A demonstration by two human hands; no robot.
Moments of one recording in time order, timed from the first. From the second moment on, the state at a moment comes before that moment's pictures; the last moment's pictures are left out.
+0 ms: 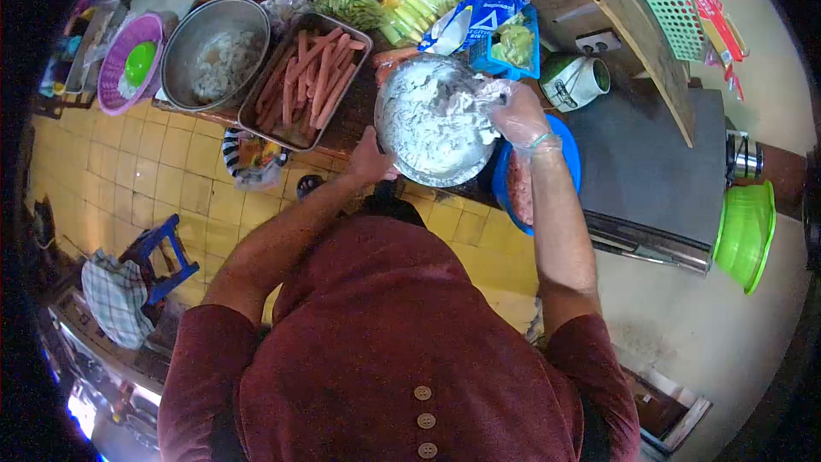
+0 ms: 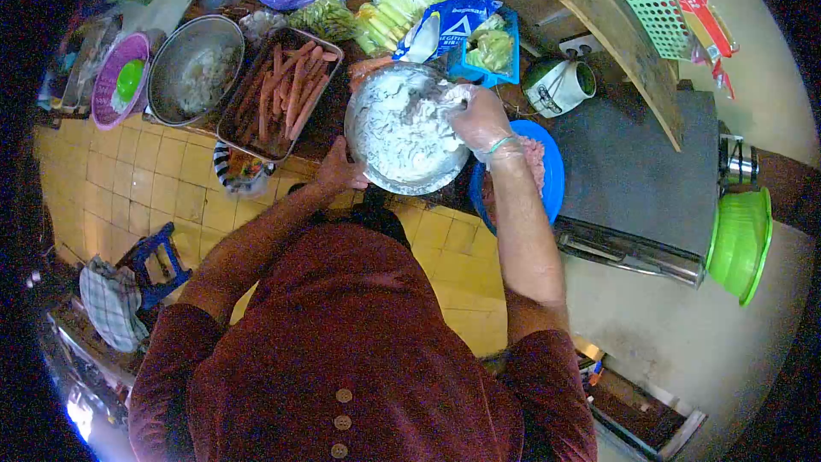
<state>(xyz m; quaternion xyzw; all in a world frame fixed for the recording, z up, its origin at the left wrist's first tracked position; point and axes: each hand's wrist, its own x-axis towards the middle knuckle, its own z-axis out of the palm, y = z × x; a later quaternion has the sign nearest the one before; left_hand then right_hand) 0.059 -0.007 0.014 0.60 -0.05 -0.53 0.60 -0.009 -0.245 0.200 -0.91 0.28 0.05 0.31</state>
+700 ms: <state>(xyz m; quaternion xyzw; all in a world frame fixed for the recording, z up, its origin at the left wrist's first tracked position) 0.052 0.000 0.022 0.67 -0.08 -0.44 0.59 0.002 -0.341 0.065 -0.86 0.18 0.15 0.45</state>
